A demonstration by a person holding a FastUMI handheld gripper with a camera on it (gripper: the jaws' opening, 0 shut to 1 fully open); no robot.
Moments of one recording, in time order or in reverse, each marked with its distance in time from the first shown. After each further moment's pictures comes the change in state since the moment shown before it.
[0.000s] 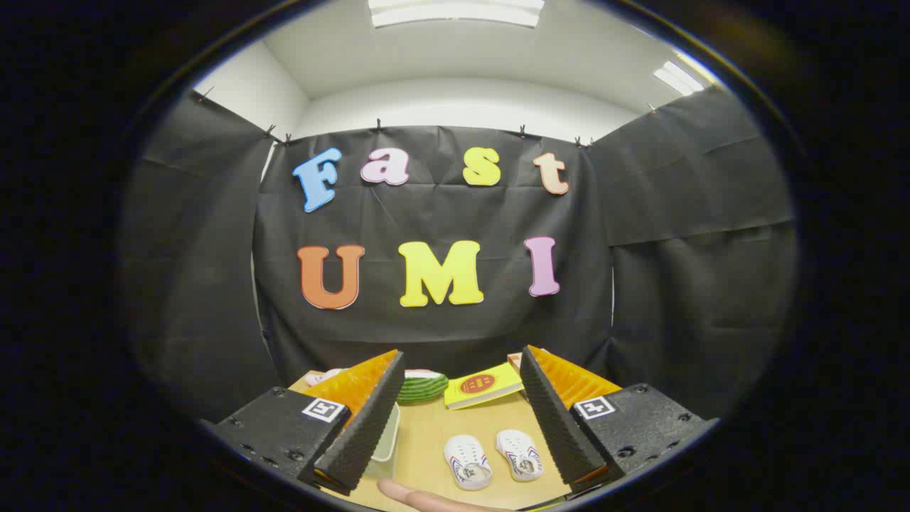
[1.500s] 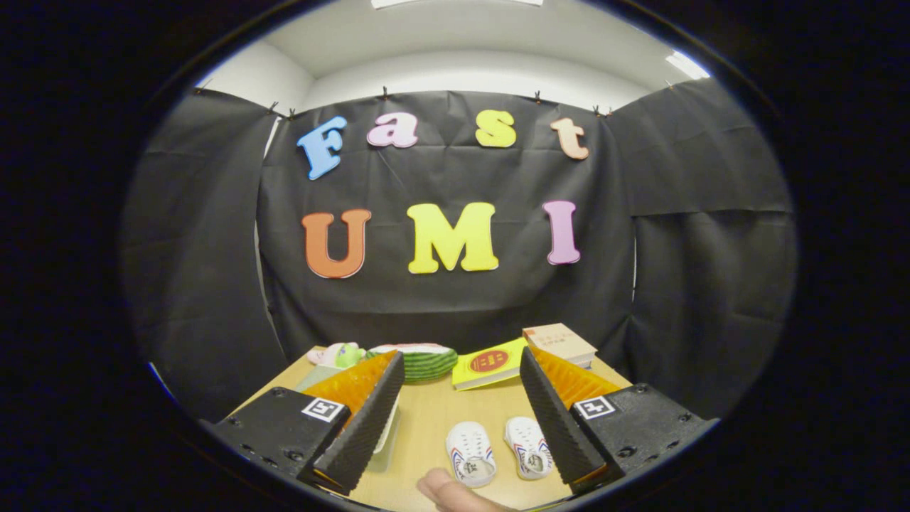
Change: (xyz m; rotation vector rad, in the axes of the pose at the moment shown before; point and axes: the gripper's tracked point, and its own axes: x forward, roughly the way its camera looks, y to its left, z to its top) arm 0.073 0.001 -0.068 -0.008 0.162 0.089
